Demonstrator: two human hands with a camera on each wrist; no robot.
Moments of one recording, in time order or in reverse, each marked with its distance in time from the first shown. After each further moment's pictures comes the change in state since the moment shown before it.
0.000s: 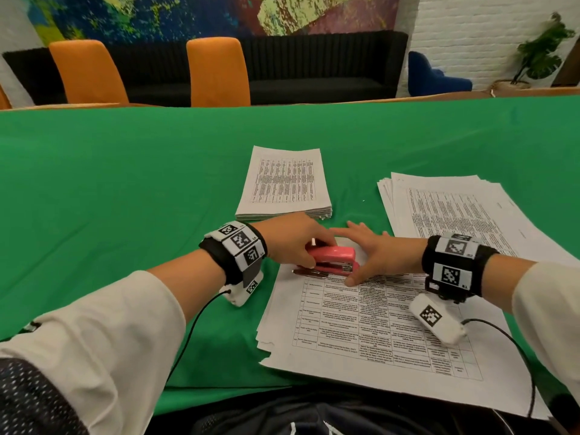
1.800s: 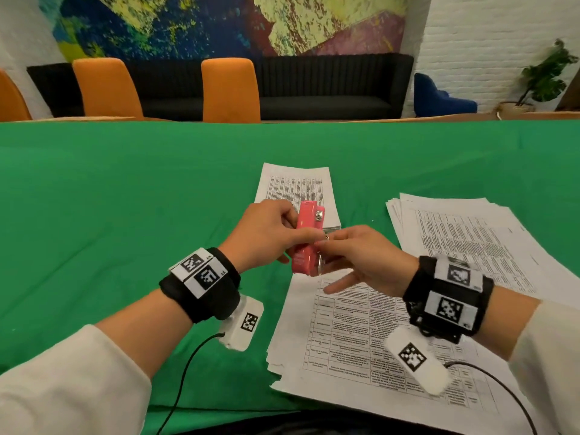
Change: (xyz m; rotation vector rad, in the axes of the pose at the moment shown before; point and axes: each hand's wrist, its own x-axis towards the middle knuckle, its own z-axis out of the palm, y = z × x) left_hand -0.055 0.005 -0.026 -0.698 0.634 -0.379; right_hand -0.027 -0.112 -0.003 0.959 0.209 -0.033
